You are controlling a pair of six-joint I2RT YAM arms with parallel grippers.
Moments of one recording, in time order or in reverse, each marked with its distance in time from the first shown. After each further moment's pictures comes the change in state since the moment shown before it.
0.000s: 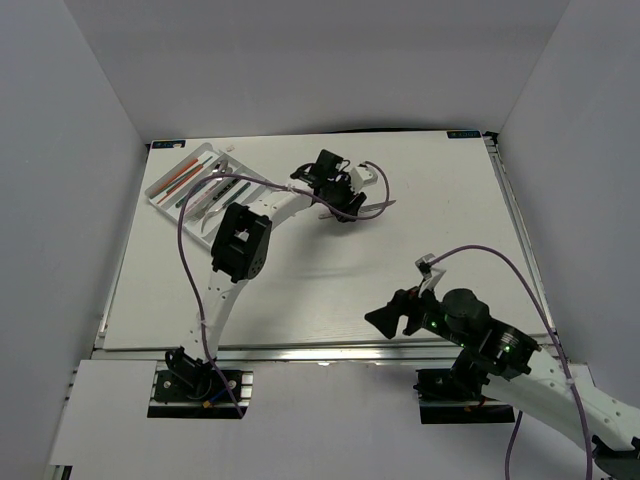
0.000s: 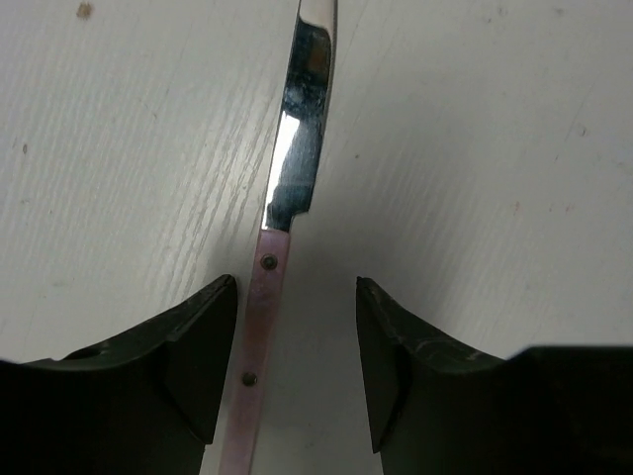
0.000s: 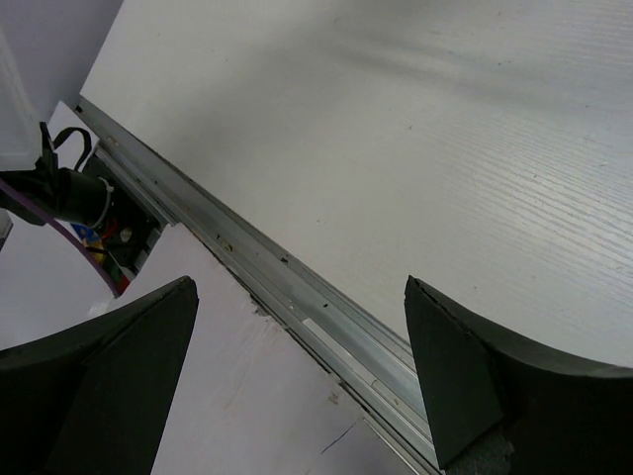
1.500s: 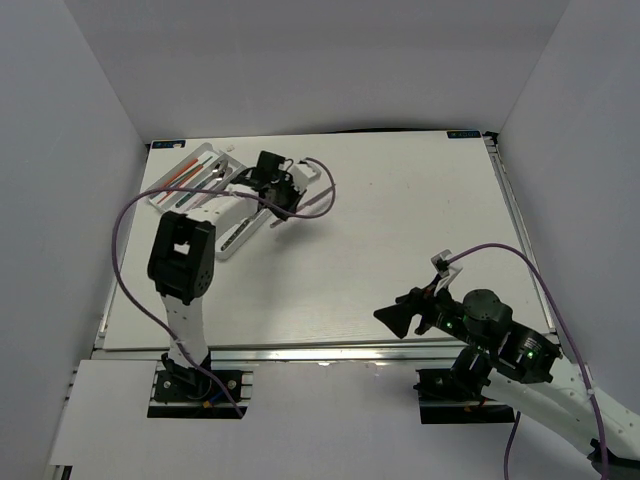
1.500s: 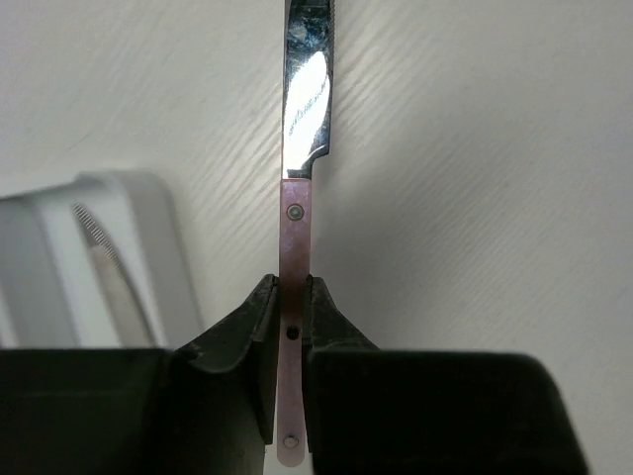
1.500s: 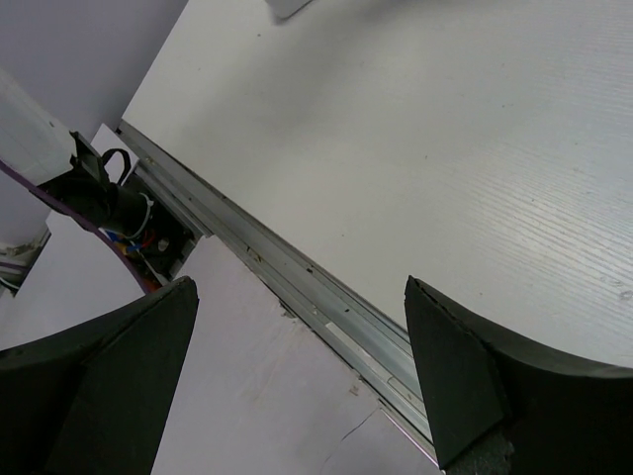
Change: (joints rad) left arm 0.159 -0.470 -0.547 0.013 -0.208 0.008; right arm 0.000 -0.094 0.122 -0.130 0.007 -0.008
